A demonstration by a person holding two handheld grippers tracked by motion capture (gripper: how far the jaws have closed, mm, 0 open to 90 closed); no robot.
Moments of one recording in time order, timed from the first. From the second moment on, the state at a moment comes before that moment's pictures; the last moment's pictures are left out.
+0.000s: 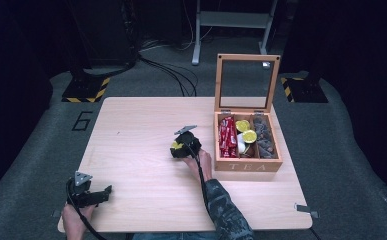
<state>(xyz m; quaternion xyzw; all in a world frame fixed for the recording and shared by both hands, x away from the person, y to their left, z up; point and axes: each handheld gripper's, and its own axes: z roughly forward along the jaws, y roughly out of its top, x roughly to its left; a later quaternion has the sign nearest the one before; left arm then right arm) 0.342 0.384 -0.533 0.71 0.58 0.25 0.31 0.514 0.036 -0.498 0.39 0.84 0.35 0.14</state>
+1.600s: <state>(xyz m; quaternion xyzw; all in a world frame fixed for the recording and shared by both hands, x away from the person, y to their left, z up) 0.342 0.383 -0.533 0.71 0.58 0.25 0.31 0.429 0.001 -0.452 0.31 0.84 0.42 0.13</state>
